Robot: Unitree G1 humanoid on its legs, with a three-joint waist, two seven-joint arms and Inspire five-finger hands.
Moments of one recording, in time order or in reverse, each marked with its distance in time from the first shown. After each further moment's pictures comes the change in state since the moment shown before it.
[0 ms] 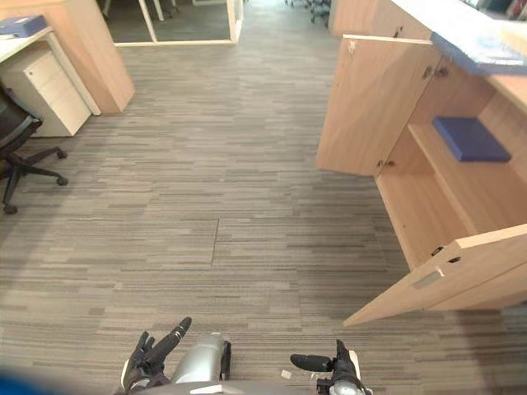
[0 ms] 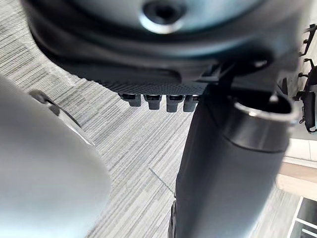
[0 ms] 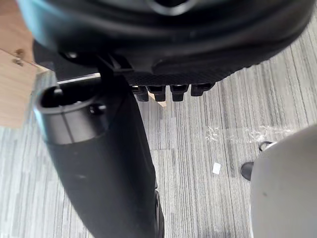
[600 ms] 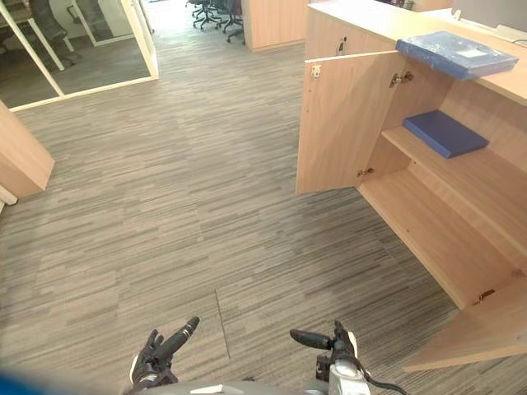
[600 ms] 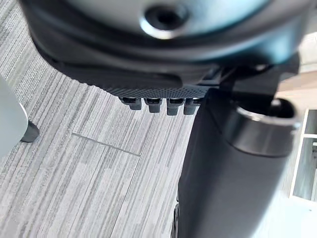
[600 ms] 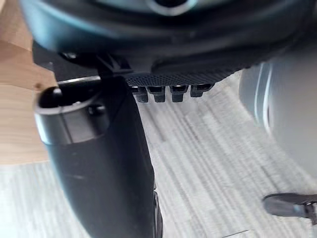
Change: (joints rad) left arm -0.054 0.010 -0.044 0.091 0.028 0.027 -0.014; right arm -0.067 0.018 -0.043 -0.072 0.044 -0.006 0.030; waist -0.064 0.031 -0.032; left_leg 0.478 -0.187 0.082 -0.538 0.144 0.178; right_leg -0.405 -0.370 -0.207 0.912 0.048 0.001
